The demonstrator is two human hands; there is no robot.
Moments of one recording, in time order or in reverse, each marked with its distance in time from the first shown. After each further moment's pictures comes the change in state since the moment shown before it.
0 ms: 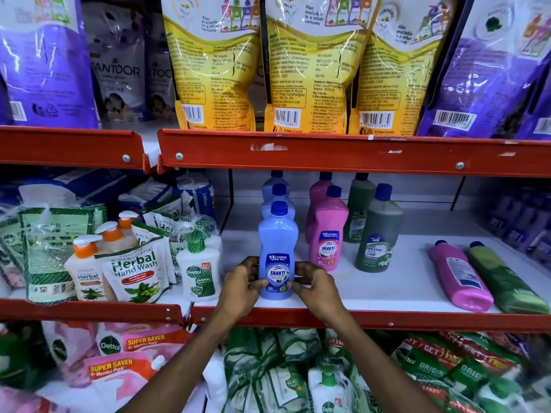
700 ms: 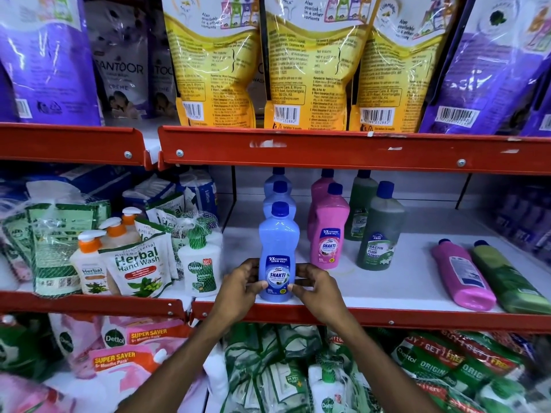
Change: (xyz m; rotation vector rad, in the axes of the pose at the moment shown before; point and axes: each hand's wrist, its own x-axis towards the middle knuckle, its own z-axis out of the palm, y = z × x) left_hand -0.017 0.006 -0.006 -0.024 -0.063 -0.009; right_hand -0.017 -0.010 -0.007 -0.028 -0.028 0.015
